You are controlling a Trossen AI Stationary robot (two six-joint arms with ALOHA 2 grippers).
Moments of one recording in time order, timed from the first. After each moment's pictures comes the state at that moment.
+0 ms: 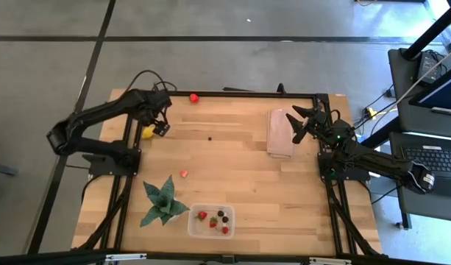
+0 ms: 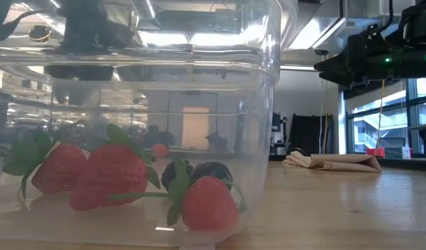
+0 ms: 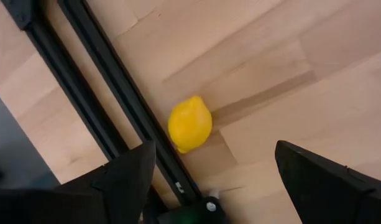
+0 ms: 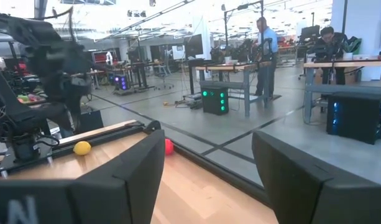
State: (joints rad) left arm 0.70 1.19 0.91 -1.25 -0.22 -0.36; right arm -0.54 0.43 0.04 0.54 0.09 0.10
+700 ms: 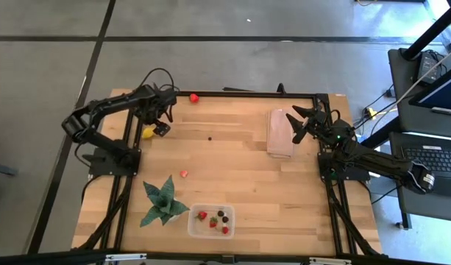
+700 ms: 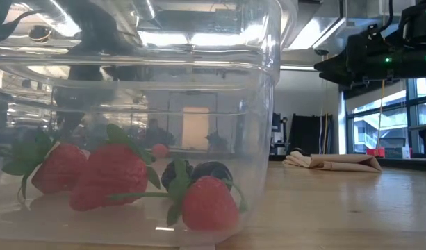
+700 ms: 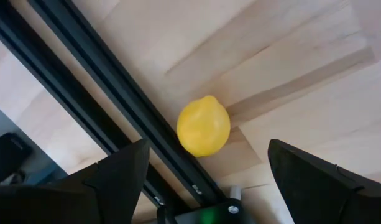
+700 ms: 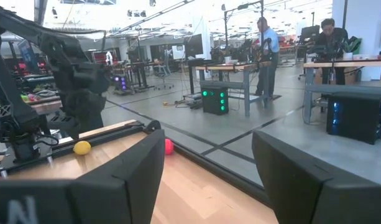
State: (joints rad) left arm 0.79 1.41 0.91 -1.23 -0.22 -0.20; right arm -0.54 0.44 0.04 0.54 0.09 0.10
